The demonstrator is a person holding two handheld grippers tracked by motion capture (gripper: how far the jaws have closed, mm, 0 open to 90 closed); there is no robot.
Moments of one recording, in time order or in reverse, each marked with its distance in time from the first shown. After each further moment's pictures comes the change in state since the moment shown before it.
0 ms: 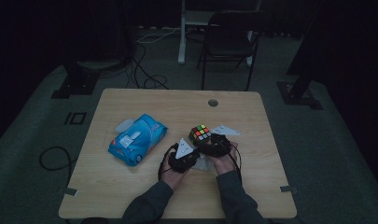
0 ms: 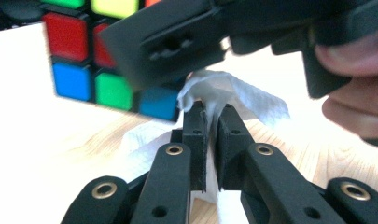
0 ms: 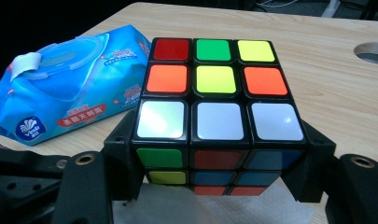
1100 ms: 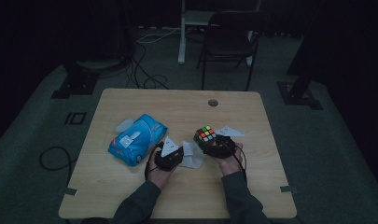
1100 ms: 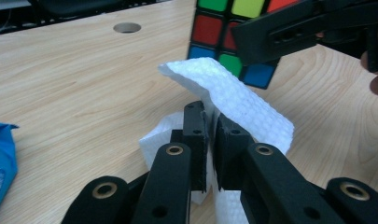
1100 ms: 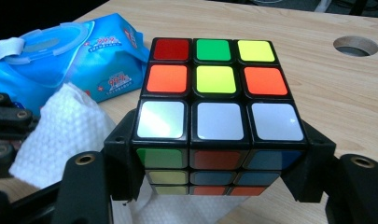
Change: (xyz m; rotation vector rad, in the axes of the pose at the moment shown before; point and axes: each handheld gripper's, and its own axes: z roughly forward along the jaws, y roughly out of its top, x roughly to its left) left arm 0.028 -0.006 -0.033 0.013 0.086 -0.025; right arm -0.012 -0.006 -0.009 0.026 -0.023 -0.025
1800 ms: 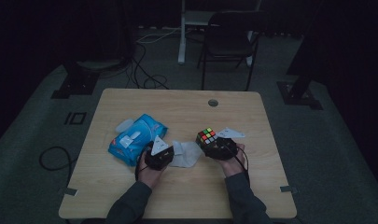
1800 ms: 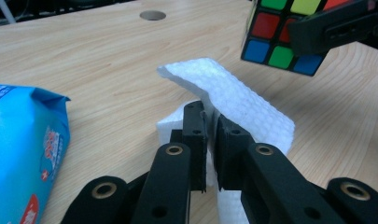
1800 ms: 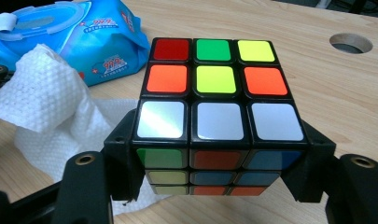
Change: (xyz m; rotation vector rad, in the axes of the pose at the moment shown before) left arm 0.021 -0.007 -0.018 0.033 0.040 -0.018; right arm -0.003 -0.004 -0.004 0.029 -0.011 -0.053
